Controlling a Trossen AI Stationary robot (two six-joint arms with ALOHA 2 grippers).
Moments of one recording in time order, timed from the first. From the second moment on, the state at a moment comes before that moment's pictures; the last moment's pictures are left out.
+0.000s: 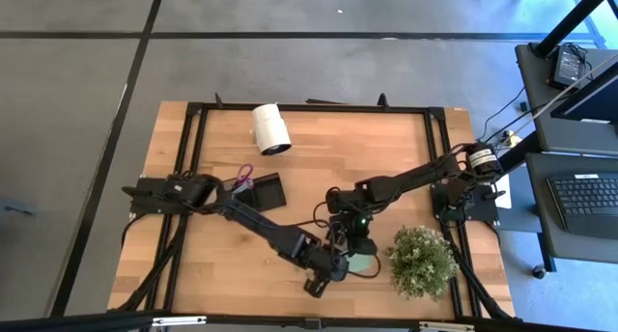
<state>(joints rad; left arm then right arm) -0.41 2.24 1.83 -0.54 -0.18 0.06 0.19 1.79 1.03 -0.40 -0.77 0.22</state>
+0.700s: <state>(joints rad) -0.54 1.34 1.04 -0.26 -0.67 -0.19 0.18 1.79 1.14 -0.59 -0.60 0.07</state>
